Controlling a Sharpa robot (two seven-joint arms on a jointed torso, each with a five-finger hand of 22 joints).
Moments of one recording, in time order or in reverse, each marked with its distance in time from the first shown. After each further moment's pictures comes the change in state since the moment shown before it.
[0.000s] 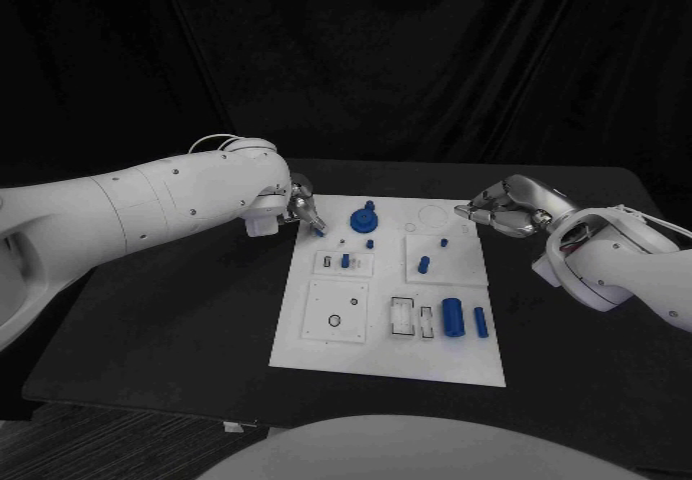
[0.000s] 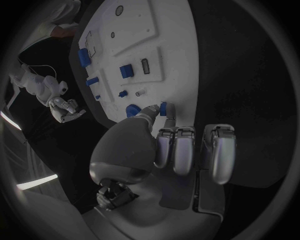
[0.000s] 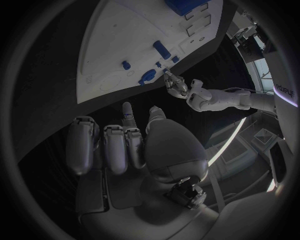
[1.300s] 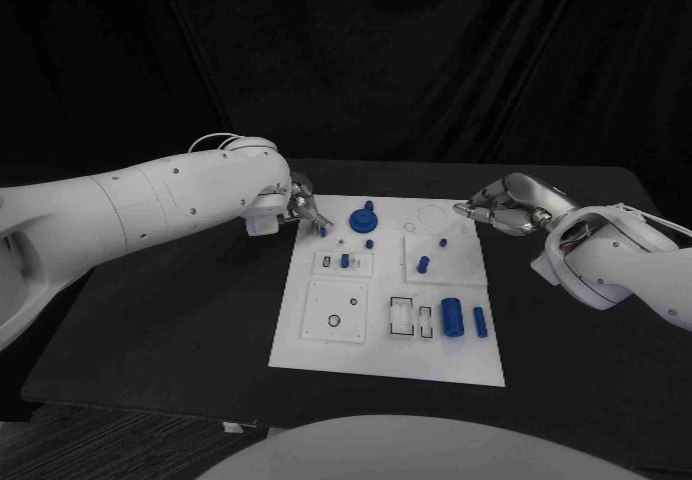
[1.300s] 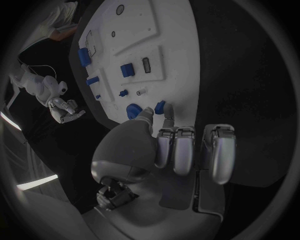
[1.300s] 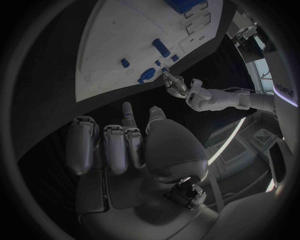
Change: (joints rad) left arm 0.003 0.006 0.000 -0.003 0.000 0.002 -0.004; left_hand -0.044 0.048 -0.173 0.069 -0.177 -0.003 -0.004 0.016 0.032 0.005 0.005 0.000 0.000 0.000 0.000 0.000 0.000 0.000 0.000 0.000 0.000 0.000; right arm 0.003 0.000 0.000 0.003 0.000 -0.007 0.003; right_hand 0.000 0.000 0.000 0.000 0.000 0.000 0.000 0.000 0.000 0.000 0.000 0.000 0.000 0.000 0.000 0.000 0.000 0.000 0.000 0.000 0.000 0.000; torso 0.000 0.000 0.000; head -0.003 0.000
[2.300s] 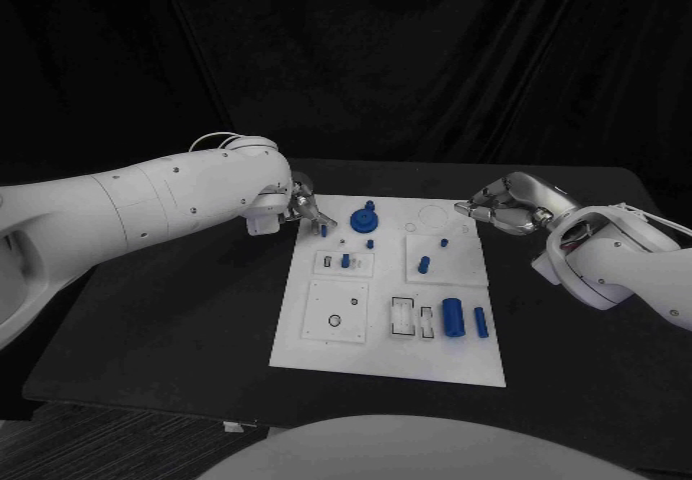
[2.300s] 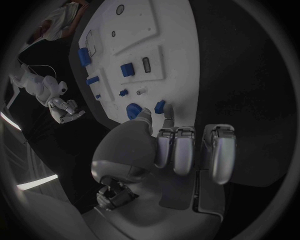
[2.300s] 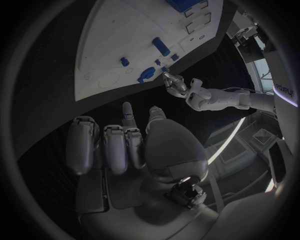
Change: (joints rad) left arm 0.002 -0.002 0.000 0.004 0.000 -0.002 -0.002; left_hand -0.027 -0.005 -0.046 0.045 -0.139 -0.003 0.004 0.012 0.027 0.000 0.000 0.000 0.000 0.000 0.000 0.000 0.000 0.000 0.000 0.000 0.000 0.000; right arm 0.002 0.001 0.000 0.001 0.000 -0.004 0.001; right_hand 0.000 0.000 0.000 0.000 0.000 0.000 0.000 0.000 0.000 0.000 0.000 0.000 0.000 0.000 0.000 0.000 0.000 0.000 0.000 0.000 0.000 0.000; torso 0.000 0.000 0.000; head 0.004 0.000
